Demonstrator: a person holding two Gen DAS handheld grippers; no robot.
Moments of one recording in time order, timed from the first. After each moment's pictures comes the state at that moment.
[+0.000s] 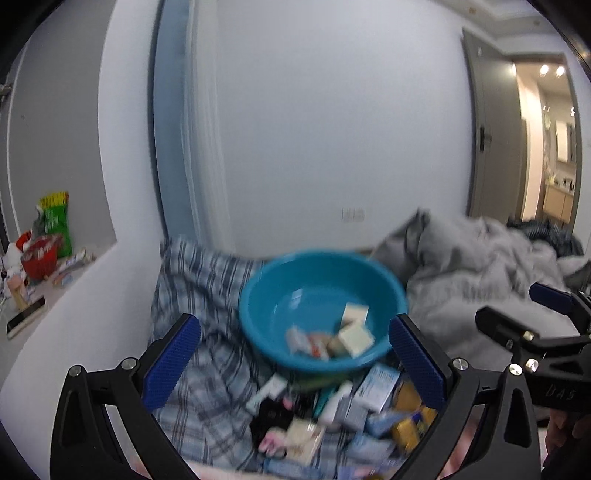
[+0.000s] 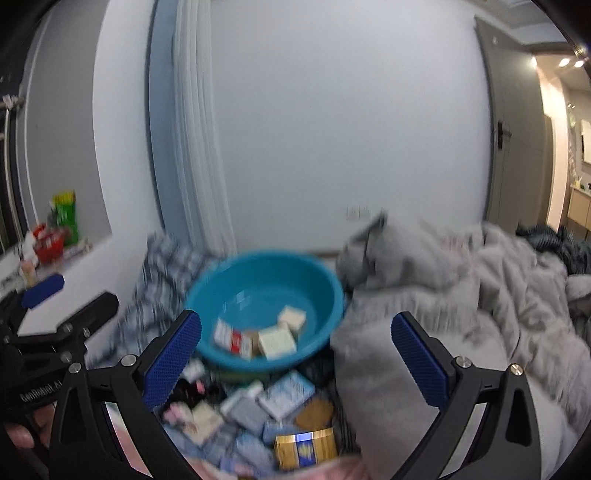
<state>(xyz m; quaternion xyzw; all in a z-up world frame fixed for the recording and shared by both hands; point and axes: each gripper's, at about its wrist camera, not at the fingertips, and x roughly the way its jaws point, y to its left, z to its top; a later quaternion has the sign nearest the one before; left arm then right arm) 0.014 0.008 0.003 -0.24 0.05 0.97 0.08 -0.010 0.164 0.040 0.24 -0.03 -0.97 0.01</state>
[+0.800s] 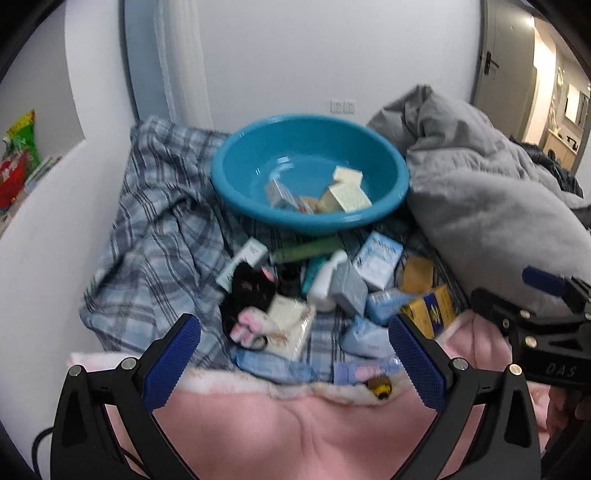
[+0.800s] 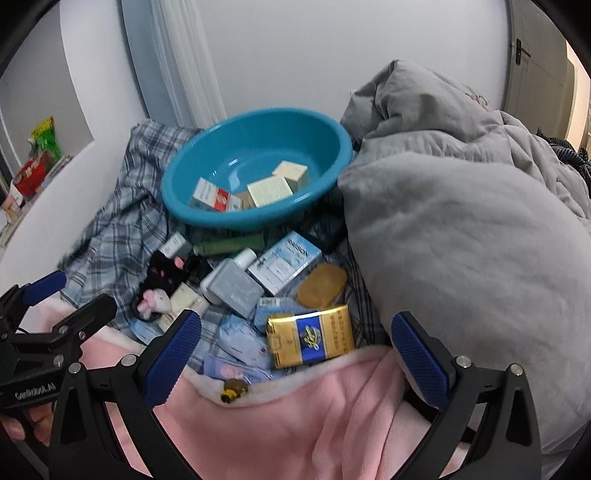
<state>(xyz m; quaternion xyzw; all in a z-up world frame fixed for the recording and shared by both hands) 0.015 0.012 -0.118 -0.43 0.05 0.90 0.11 -0.015 0.170 -0.080 0.43 -0.04 -0.90 0.02</state>
